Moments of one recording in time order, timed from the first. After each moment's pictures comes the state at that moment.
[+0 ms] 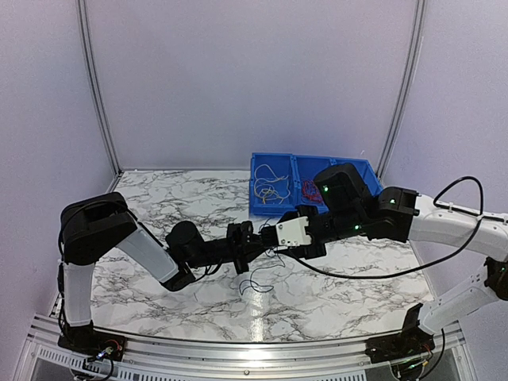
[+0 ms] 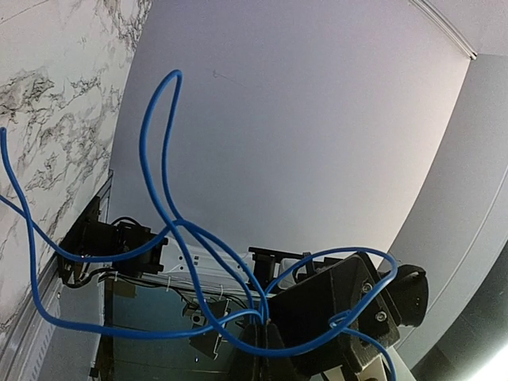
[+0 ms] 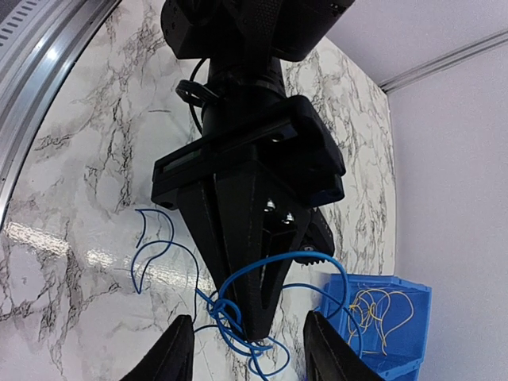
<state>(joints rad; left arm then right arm) -0.96 2.06 0.82 1.50 0.52 -2.07 0.99 1.30 1.11 -0.49 -0.14 -0.93</state>
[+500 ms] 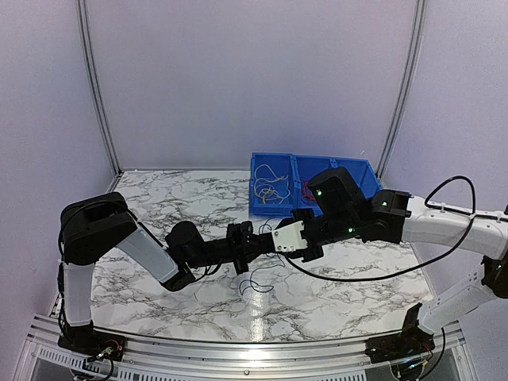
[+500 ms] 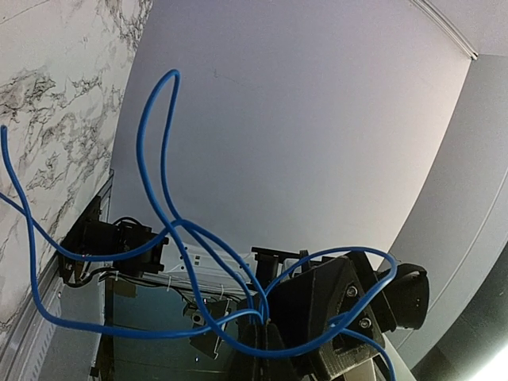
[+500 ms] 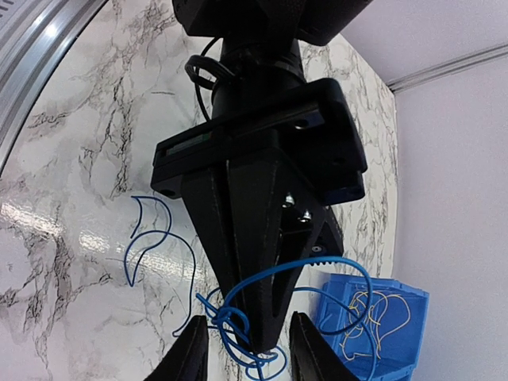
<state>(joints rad) -0.96 2.06 0.82 1.50 0.52 -2.07 0.99 1.33 1.10 -0.47 -0.12 -0.99</state>
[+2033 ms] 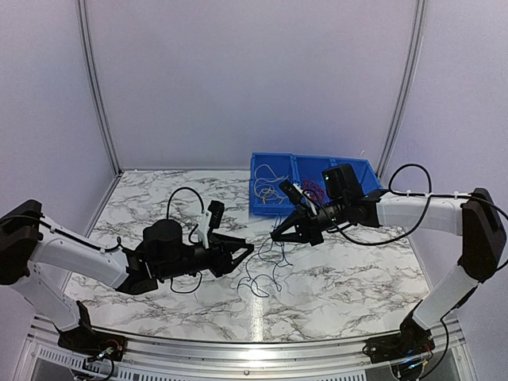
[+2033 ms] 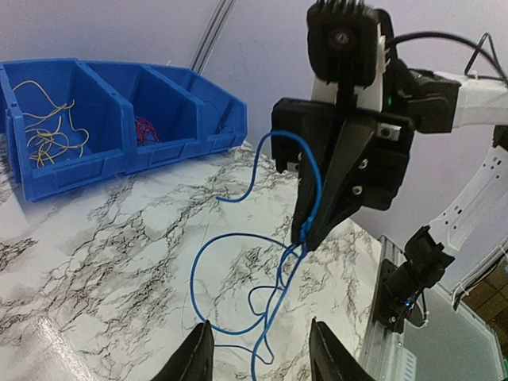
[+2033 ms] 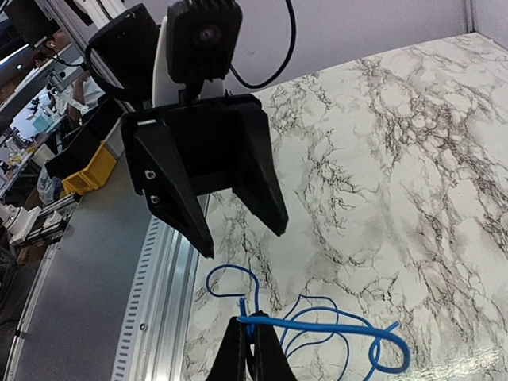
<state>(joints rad) -1.07 1.50 0.59 0.79 0.04 -0.49 0.60 1.56 1.00 -0.12 -1.08 -0.18</state>
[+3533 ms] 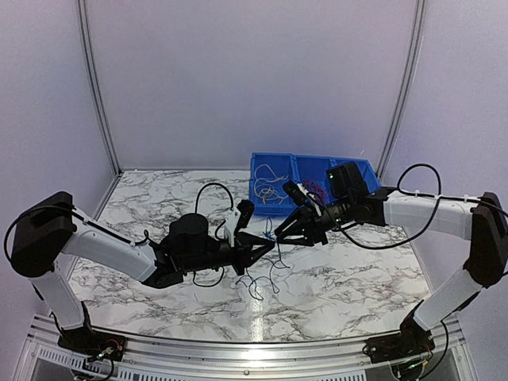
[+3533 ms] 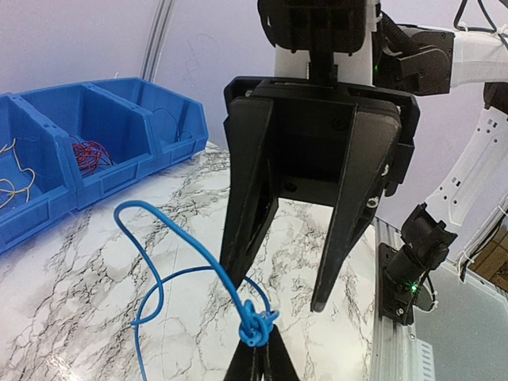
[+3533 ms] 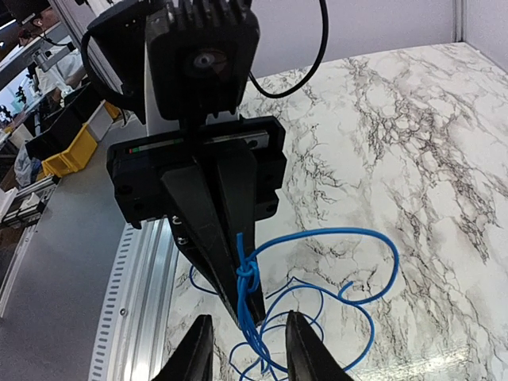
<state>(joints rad) -1.07 1.73 0.79 0.83 0.16 -0.34 0.60 1.51 1.00 -0.20 -1.03 -0.28</state>
